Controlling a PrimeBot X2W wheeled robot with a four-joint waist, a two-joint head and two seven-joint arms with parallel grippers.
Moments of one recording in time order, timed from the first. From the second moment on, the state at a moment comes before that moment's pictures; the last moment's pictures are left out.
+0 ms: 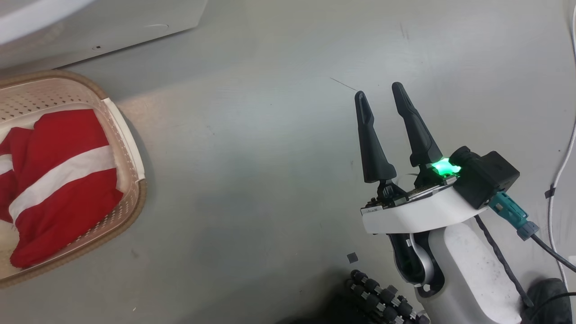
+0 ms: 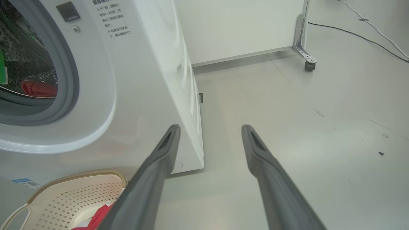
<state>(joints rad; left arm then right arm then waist) -1.17 0.55 -0.13 0.37 -0.13 -0.10 0.57 -0.31 -0.04 0.45 -0.07 0.52 -0.10 -0.26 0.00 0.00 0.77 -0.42</state>
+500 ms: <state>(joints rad) -1.21 0.61 -0.17 0.49 -0.08 -0.11 0.74 -0.32 -0.04 0.47 -0.07 0.54 -0.11 -0.26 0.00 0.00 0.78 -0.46</state>
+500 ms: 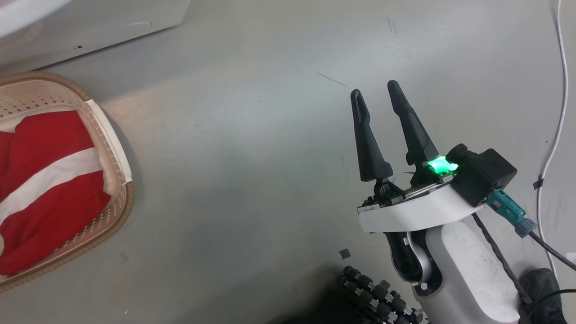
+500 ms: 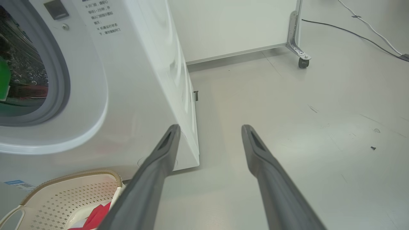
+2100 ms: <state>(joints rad) -0.98 0.35 -0.02 0.44 -0.26 0.00 0.12 -0.35 -0.05 0.41 0.02 0.41 -0.11 -0.26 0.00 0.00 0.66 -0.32</state>
